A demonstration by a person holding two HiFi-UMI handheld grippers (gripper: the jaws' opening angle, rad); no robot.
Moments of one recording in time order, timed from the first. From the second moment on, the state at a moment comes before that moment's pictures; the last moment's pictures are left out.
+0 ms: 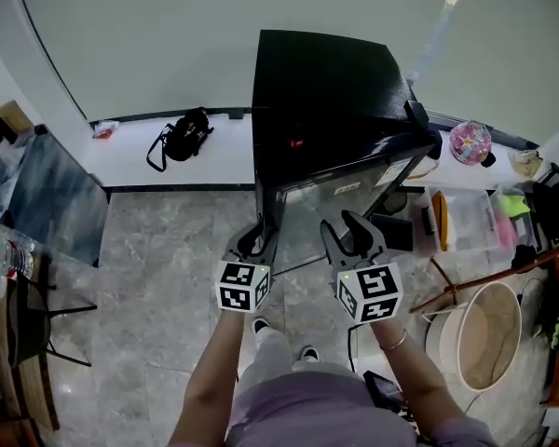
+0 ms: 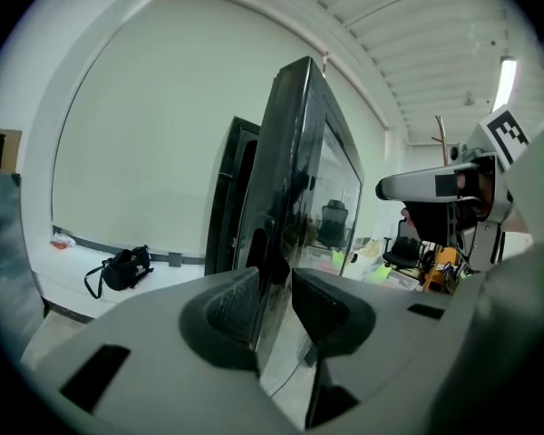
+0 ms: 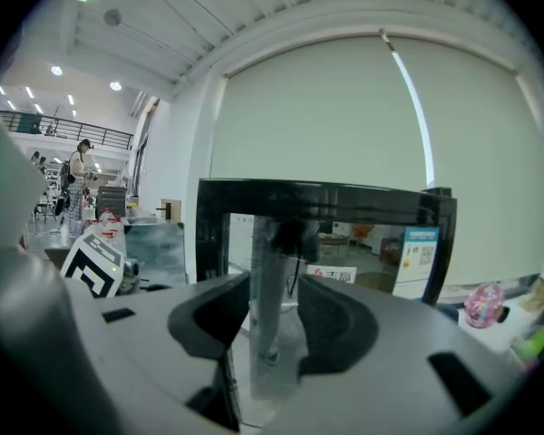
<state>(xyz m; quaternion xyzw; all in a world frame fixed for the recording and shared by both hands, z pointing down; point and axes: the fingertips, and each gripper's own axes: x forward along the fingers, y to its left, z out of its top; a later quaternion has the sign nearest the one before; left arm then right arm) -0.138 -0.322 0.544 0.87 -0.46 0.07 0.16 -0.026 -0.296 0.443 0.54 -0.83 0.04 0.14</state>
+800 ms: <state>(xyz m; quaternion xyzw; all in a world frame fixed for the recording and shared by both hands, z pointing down) -0.088 -0.216 0.540 0.82 -0.55 0.07 0.18 0.051 -0.180 0.424 0.51 -0.85 0.05 0.11</state>
